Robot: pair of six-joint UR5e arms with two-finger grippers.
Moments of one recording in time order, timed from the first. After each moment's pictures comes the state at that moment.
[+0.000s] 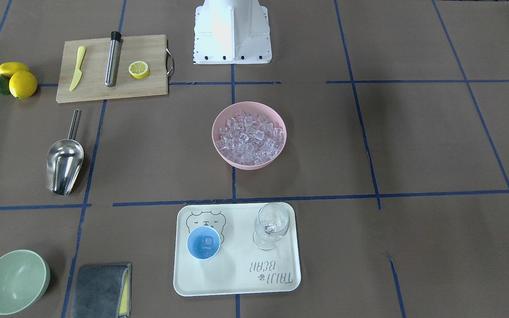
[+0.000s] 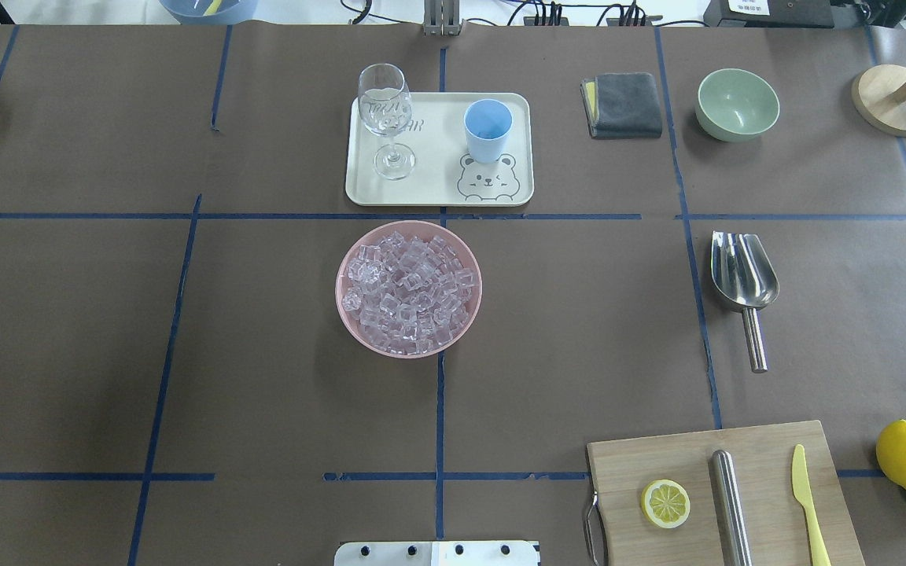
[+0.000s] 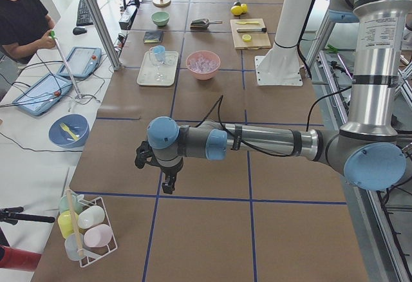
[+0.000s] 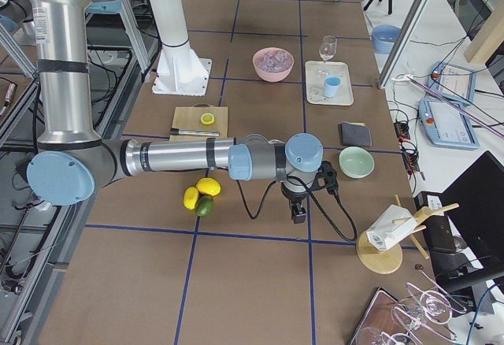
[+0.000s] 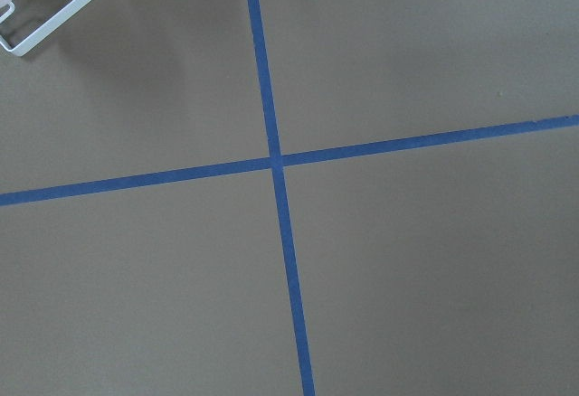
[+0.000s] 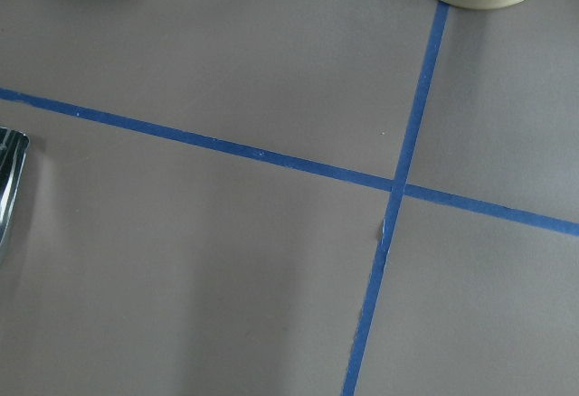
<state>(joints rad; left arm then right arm) -1.56 -1.58 -1.64 -1.57 -2.41 0.09 1.54 -1.55 1.66 -1.61 2.43 -0.16</state>
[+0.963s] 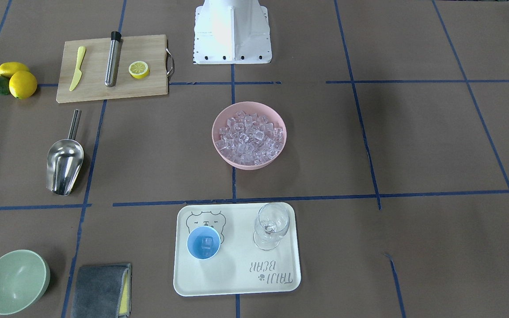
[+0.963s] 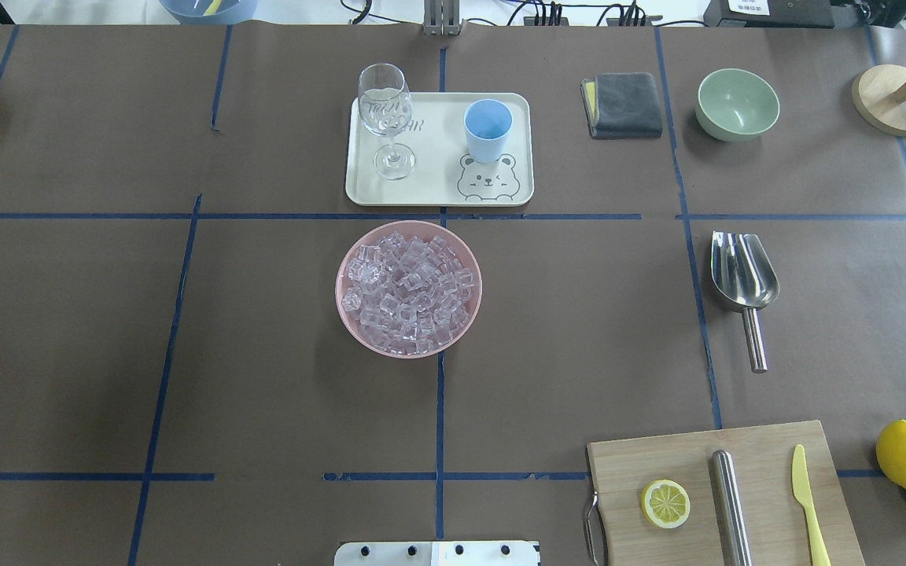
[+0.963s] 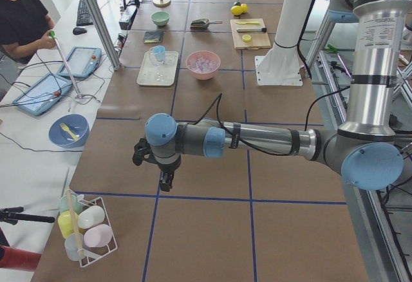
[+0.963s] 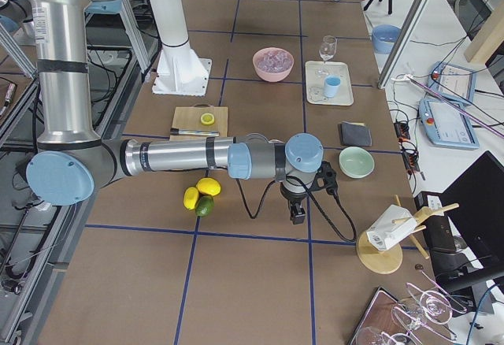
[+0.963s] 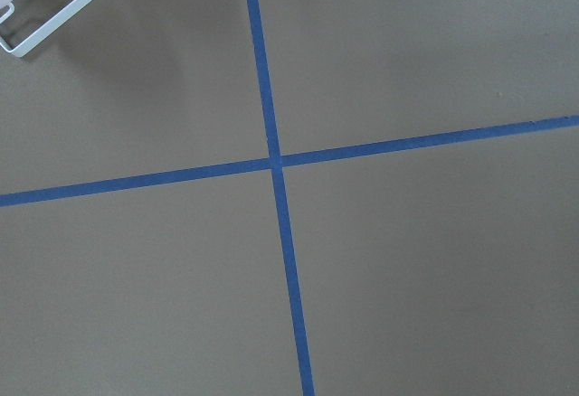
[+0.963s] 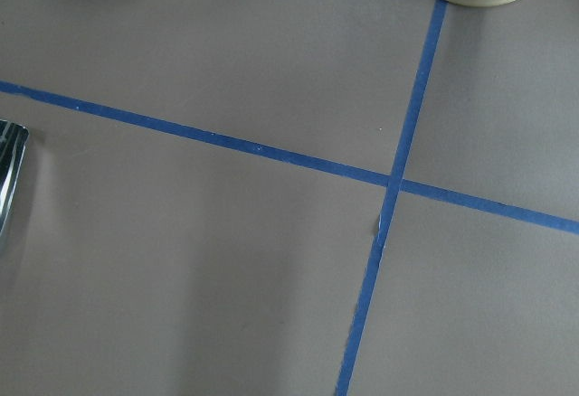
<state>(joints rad) -1.56 -1.60 -1.64 -1.57 -2.41 0.09 1.55 -1.56 1.66 -1.62 2.42 -0.18</state>
